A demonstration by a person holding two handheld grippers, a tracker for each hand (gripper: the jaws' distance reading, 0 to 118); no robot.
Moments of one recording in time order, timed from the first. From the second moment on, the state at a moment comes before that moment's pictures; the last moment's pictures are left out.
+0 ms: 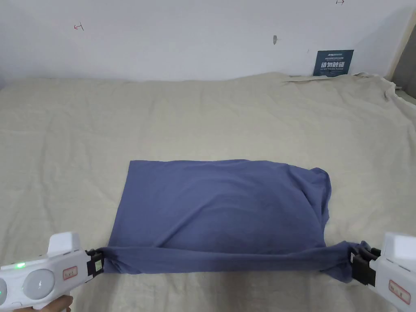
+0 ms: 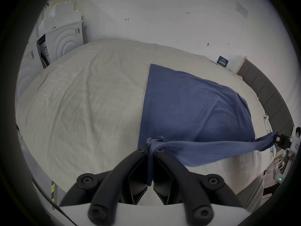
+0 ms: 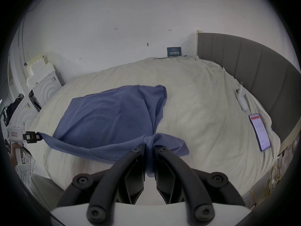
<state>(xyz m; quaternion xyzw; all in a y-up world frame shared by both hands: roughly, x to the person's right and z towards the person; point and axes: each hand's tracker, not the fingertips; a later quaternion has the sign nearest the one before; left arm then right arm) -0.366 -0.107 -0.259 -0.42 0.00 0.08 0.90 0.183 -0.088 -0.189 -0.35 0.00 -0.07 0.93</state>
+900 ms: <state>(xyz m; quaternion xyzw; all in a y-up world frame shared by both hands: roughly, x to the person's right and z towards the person) -0.338 -0.155 -0.392 -0.50 0.03 -0.02 0.87 0.176 -0.151 -0.330 -0.45 -0.04 -0.03 0.89</state>
